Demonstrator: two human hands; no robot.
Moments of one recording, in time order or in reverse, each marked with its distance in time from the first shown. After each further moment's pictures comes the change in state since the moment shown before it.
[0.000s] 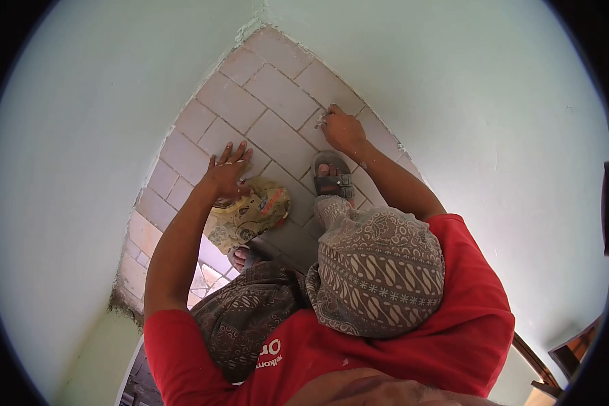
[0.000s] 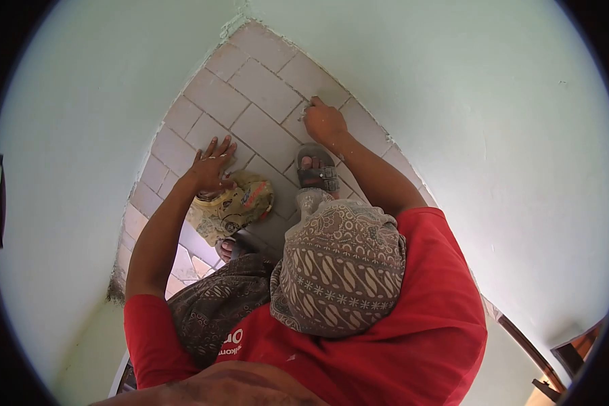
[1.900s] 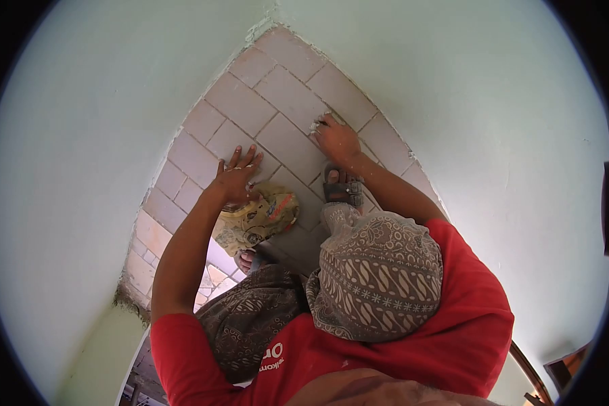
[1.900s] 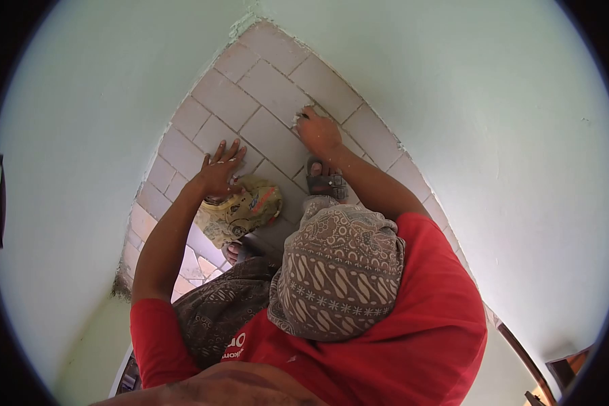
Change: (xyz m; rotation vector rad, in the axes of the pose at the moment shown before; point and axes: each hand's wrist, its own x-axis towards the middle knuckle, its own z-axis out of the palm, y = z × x) left_hand 0.000 -0.001 -0.010 -0.058 -0.061 -0.025; right_hand 0.020 -0.024 0.031 0.098 0.166 -0.206
